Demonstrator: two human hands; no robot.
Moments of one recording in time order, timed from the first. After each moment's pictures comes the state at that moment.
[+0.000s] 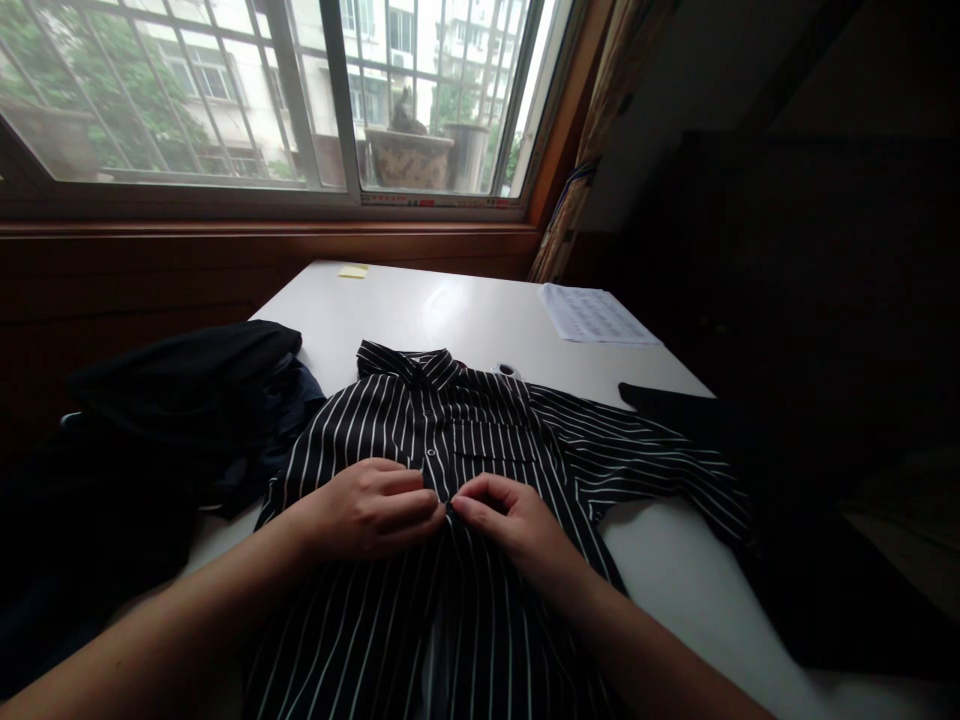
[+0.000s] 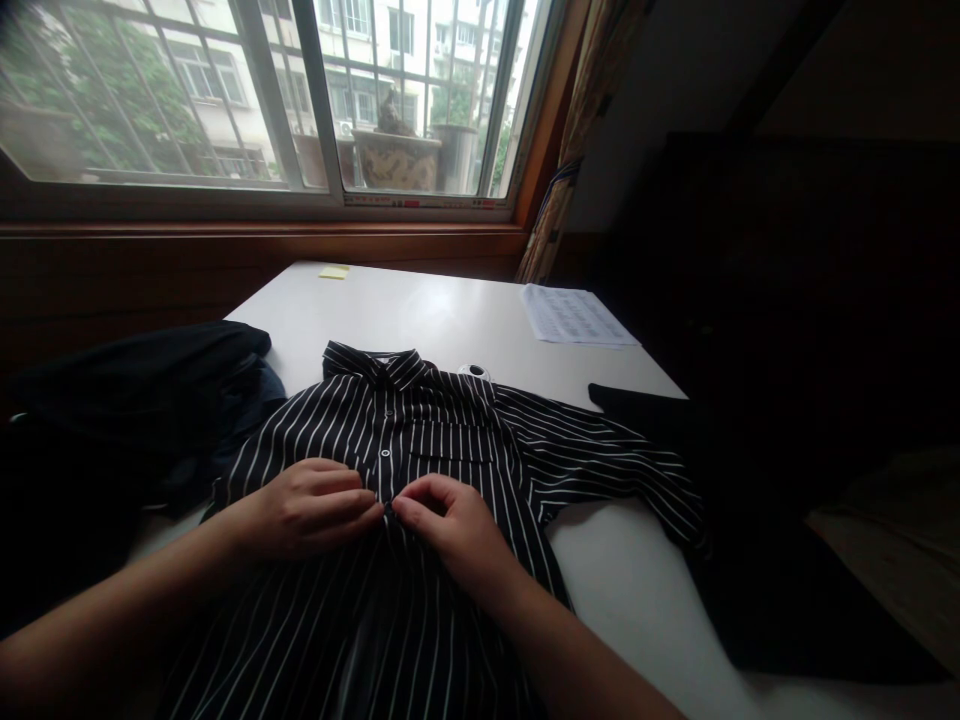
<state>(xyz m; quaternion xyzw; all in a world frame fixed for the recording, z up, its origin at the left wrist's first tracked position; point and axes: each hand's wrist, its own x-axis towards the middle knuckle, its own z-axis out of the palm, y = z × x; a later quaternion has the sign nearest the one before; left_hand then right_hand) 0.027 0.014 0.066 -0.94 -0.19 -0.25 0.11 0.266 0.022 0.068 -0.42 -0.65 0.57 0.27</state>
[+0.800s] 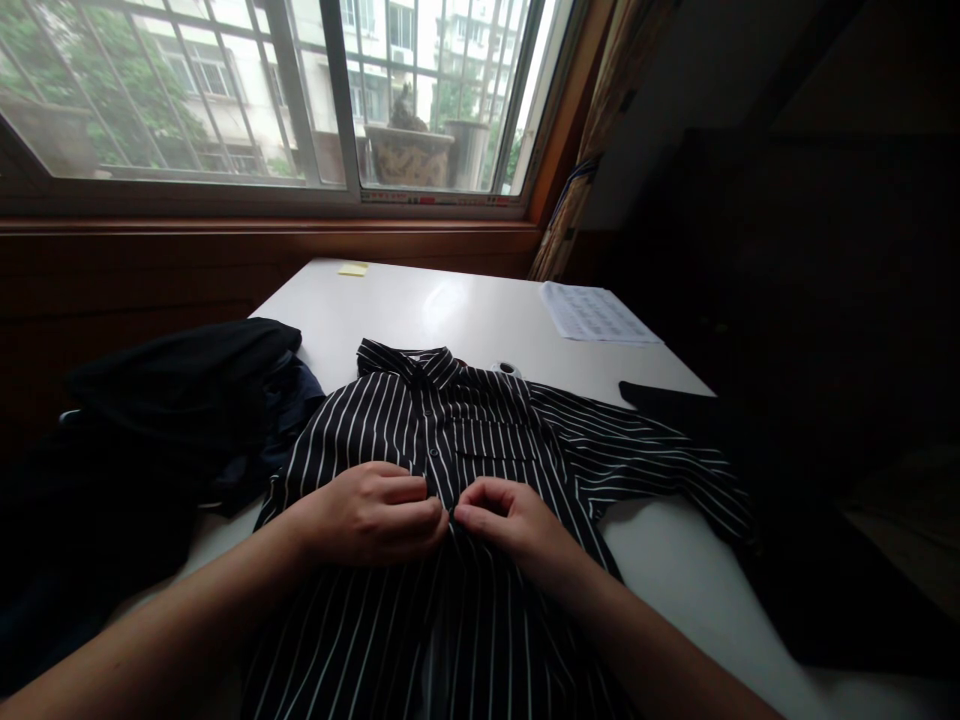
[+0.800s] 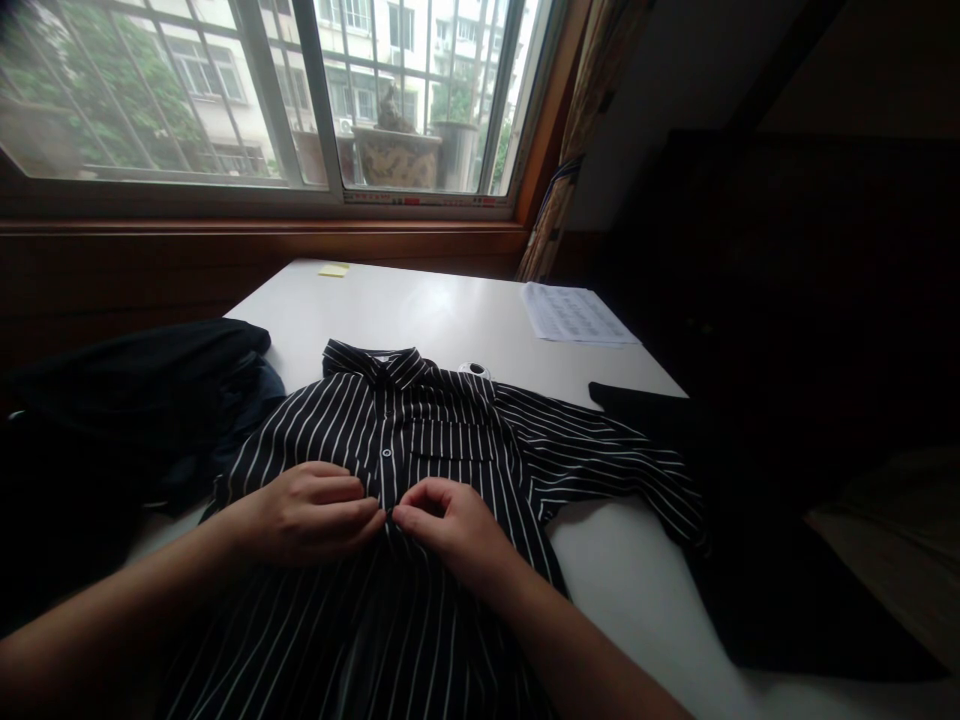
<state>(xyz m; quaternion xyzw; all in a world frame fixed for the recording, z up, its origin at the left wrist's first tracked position) 0.032 0.010 0.066 -0.93 -0.20 -0.28 0.10 0.267 0.026 0.069 -0.42 -0.64 0.60 0.22</state>
